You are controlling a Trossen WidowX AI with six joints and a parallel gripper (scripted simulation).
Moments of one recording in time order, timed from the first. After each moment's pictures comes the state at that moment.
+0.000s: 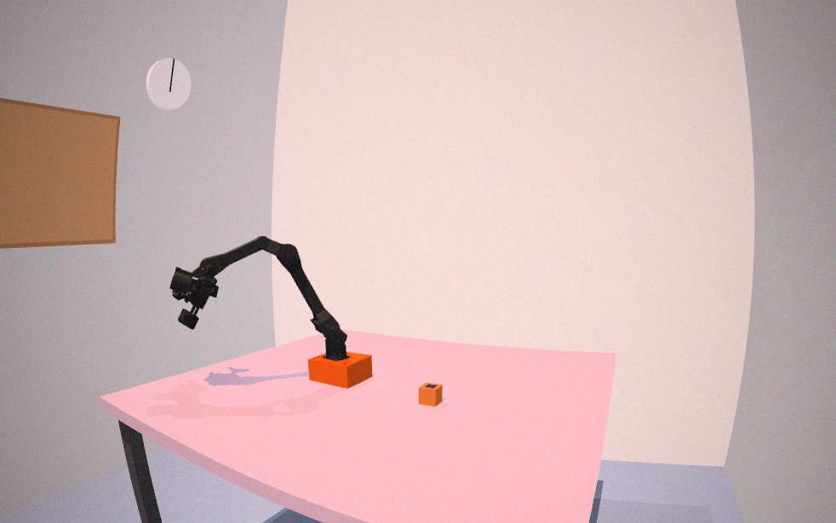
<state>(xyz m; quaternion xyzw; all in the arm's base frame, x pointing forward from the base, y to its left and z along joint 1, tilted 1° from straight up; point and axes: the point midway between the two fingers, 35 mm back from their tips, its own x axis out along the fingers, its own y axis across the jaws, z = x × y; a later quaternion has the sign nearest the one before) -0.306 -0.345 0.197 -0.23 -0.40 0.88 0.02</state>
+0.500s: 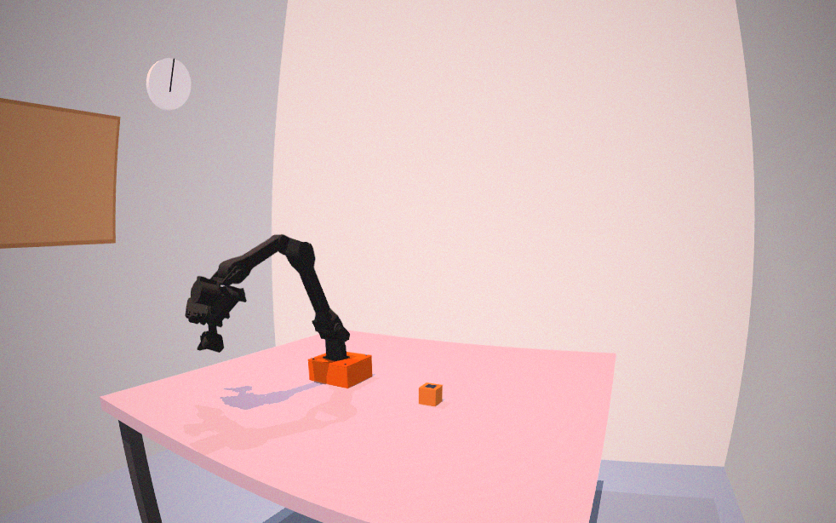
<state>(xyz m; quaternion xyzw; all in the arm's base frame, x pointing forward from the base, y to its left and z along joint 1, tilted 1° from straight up) -0.095 -0.434 0.155 -0.22 -0.50 0.79 -0.28</state>
